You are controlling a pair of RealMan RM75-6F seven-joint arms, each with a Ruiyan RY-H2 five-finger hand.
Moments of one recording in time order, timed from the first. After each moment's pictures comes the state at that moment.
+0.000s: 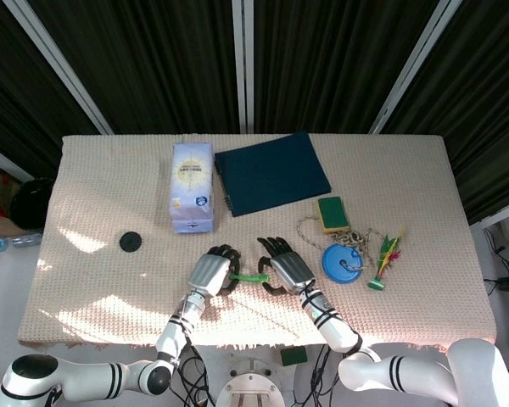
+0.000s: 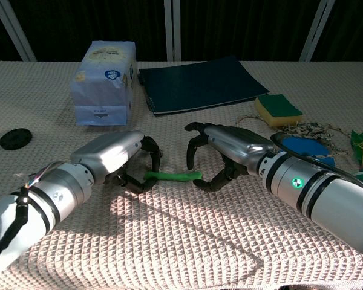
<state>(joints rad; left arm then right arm) -0.59 -1.97 -0.14 -1.41 1.06 1.06 0.50 0.63 -1.88 0.14 -1.37 -1.23 0.94 -0.26</state>
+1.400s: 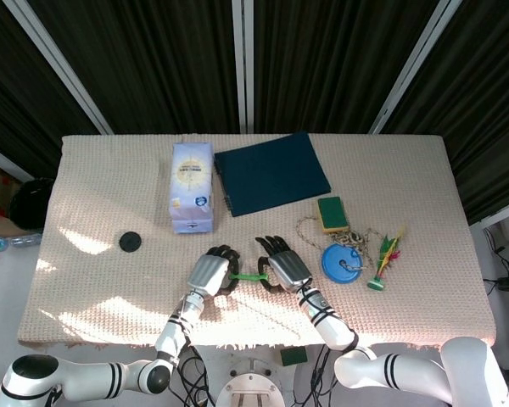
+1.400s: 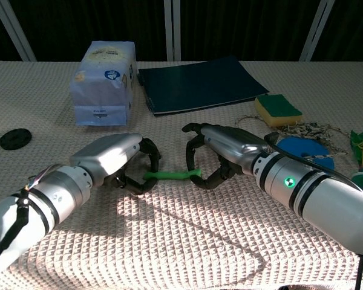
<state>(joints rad) -0.58 -1.97 -0.13 -1.39 1.05 1.06 0.48 0.64 -1.91 0.15 -1.32 -1.22 0.94 -0.24</state>
